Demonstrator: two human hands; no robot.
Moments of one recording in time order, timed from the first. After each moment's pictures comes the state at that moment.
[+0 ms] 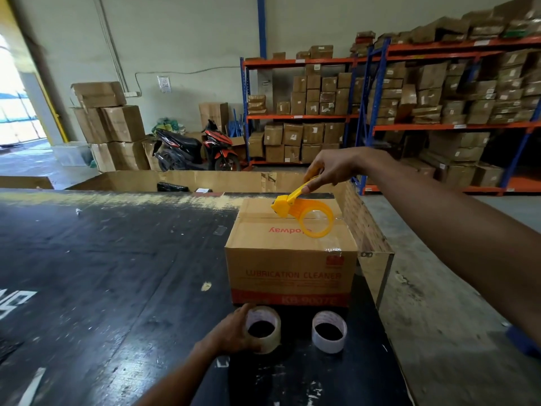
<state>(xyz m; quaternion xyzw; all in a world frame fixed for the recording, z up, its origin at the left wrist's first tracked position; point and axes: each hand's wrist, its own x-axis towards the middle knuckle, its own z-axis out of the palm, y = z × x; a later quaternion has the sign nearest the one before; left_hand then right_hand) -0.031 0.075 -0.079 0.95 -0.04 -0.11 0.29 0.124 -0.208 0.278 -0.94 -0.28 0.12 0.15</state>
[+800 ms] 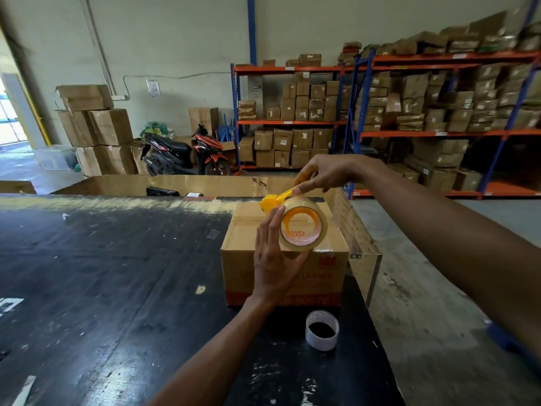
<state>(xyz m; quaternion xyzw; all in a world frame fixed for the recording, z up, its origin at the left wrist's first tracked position) -0.030 -0.051 0.088 0.79 -0.16 0.44 0.39 0.086 -0.203 0.284 -0.94 -0.28 0.10 0.17</state>
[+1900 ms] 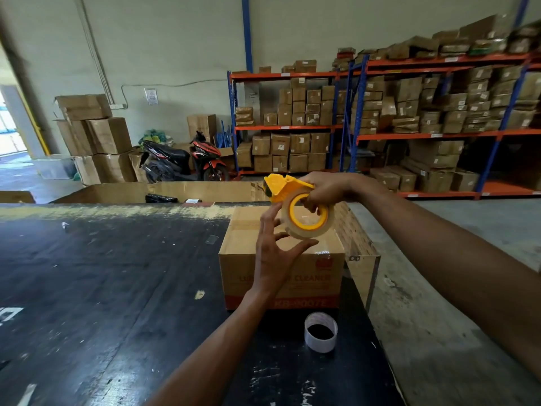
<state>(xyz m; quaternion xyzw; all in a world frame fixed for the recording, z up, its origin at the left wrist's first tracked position) -0.032 -0.056 0.114 0.74 -0.21 0.38 0.51 0.050 -0.208 0.265 -0.93 -0.28 0.10 0.22</state>
